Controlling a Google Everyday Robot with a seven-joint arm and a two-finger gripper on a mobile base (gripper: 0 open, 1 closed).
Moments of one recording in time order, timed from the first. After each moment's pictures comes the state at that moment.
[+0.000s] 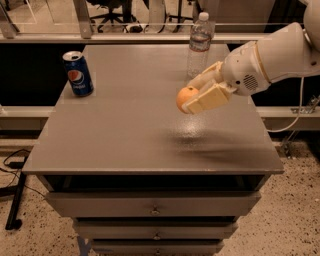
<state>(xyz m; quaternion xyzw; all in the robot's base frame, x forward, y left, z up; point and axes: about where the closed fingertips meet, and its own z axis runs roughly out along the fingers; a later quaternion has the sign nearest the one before) 0.528 -0.095 0.936 -0.55 0.71 0.22 0.38</state>
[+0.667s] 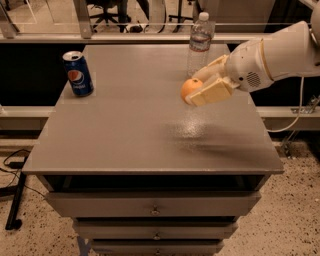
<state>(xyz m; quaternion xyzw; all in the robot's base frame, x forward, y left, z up) 0.546 -0.107 0.944 -0.54 0.71 0.19 0.41</state>
